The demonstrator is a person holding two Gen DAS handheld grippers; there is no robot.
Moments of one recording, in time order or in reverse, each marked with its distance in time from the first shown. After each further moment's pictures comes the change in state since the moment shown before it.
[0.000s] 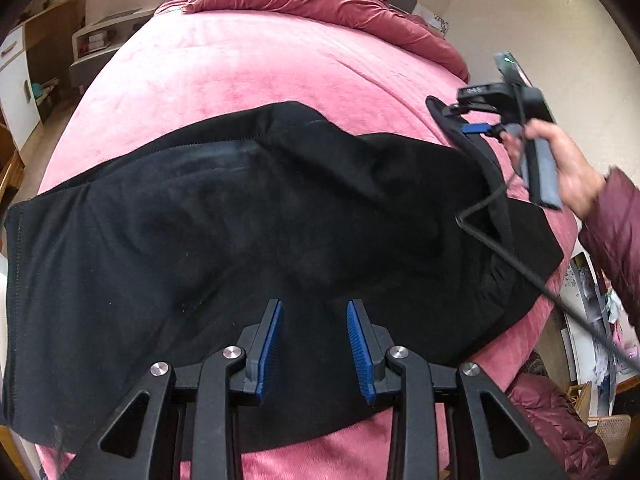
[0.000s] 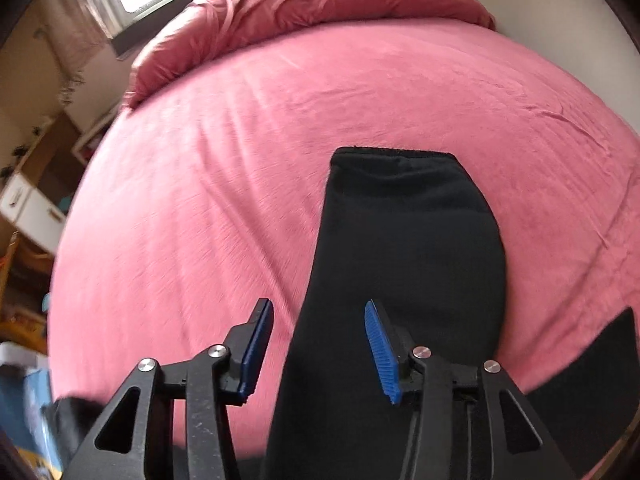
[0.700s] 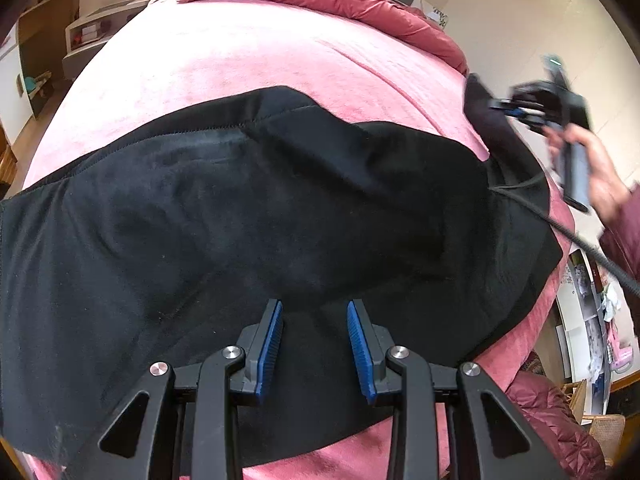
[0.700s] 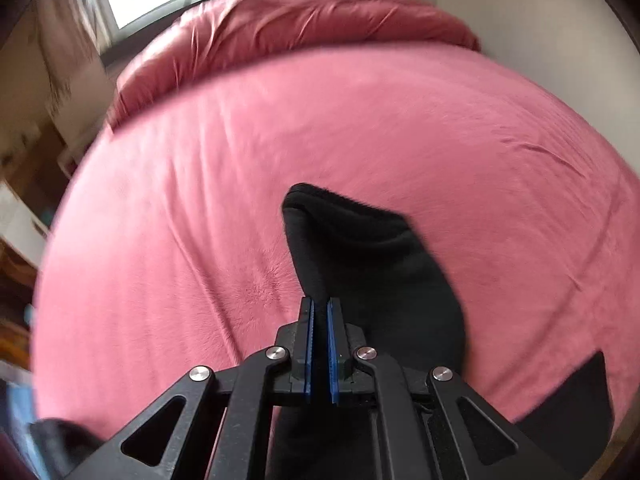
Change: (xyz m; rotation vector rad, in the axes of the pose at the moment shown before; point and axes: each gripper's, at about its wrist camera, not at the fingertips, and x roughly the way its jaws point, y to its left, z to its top) left arm 0.017 -0.007 0.003 0.006 0.030 -0.024; right arm -0.065 -0.064 0.013 0.048 -0.143 0.018
